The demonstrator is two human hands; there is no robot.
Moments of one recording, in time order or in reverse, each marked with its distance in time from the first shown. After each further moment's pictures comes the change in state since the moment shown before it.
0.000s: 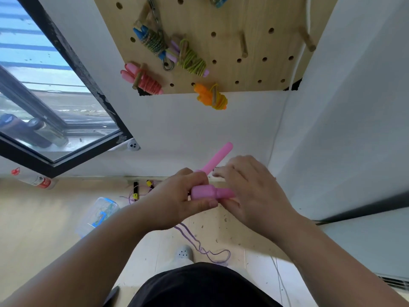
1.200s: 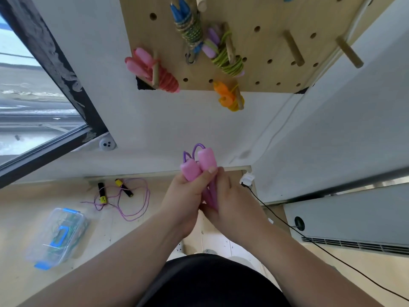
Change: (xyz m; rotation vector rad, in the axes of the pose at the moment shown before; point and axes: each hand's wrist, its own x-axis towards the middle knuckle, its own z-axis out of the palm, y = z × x) left_hand 0.041 -0.116 -0.066 -1.440 0.169 -0.397; right_hand 0.137 -0.110 0.124 0.005 -0.450 0.630
